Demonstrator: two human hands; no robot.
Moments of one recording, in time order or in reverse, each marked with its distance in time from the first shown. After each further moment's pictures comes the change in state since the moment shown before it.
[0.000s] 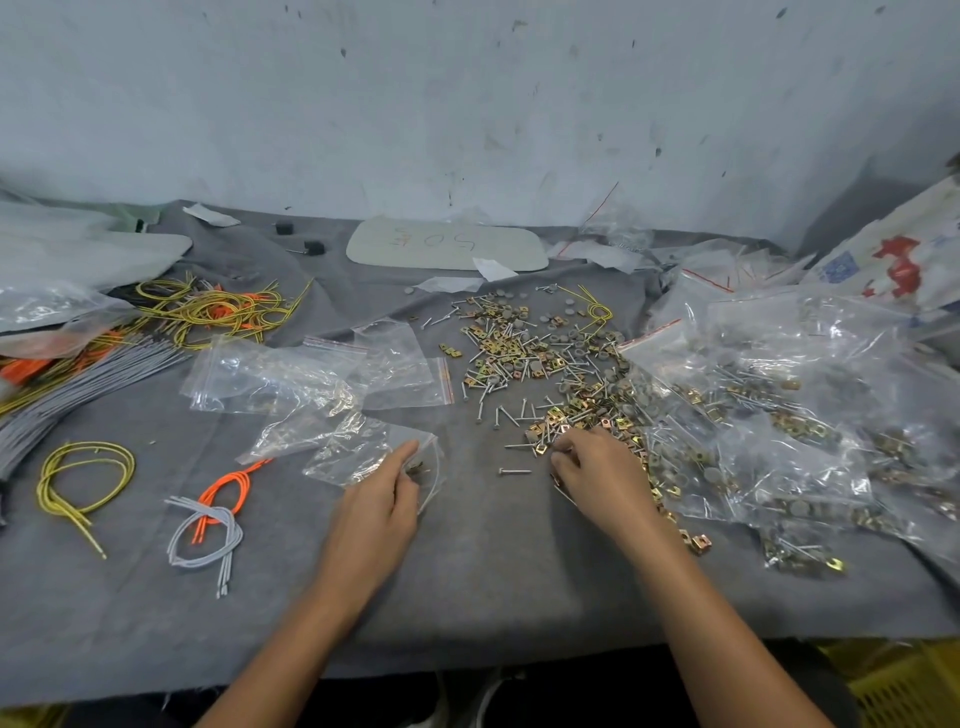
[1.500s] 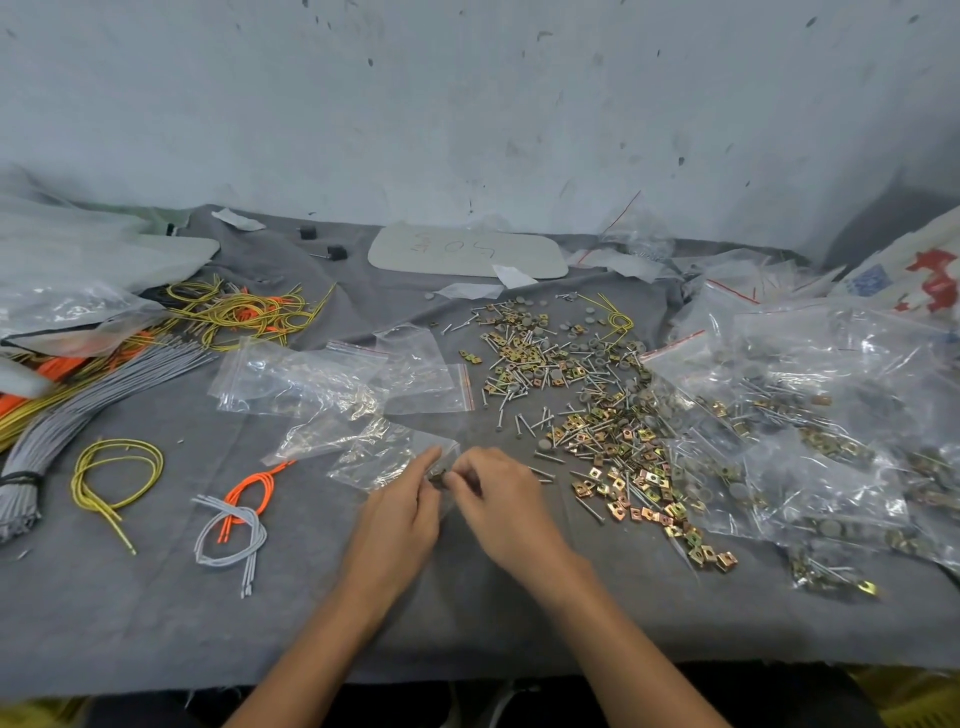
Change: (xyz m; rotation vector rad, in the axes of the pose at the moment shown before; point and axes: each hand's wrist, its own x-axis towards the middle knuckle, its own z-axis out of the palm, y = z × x) left_hand -0.001 0.004 -0.005 -0.034 -0.045 0.004; right_hand -0.027 -0.106 0.041 0.363 0.010 -0.323
